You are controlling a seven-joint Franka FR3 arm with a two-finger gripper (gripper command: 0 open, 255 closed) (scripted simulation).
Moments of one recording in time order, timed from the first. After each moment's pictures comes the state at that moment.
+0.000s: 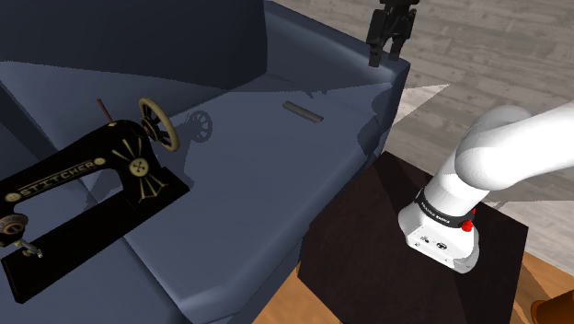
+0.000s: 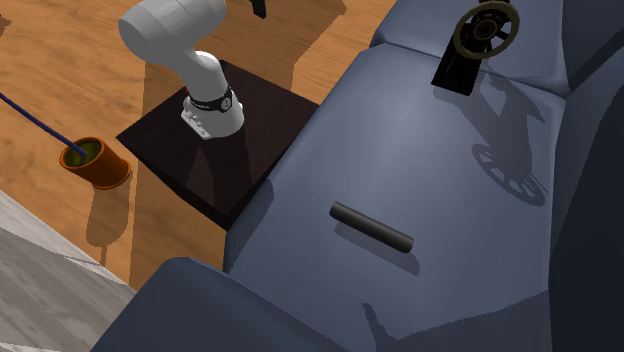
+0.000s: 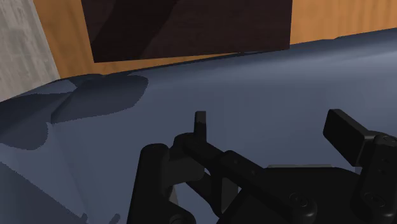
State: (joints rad) arm 0.01 -0.77 0.02 -2.35 0.10 1.44 0.07
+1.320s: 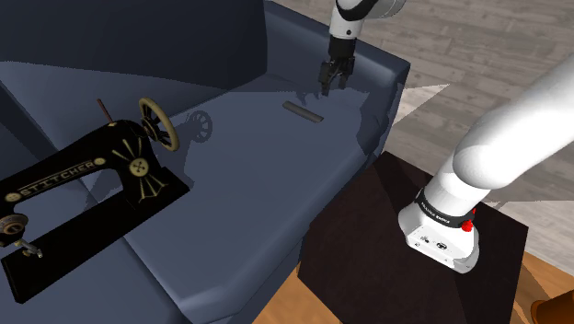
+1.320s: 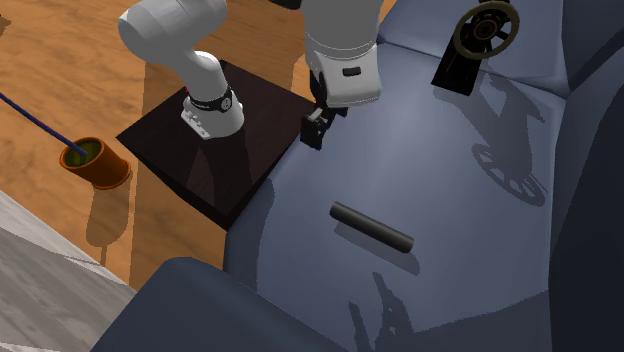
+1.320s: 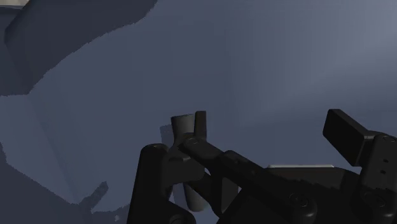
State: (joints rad) arm -0.03 -0.28 -0.09 -2.38 0.05 2.03 -0.13
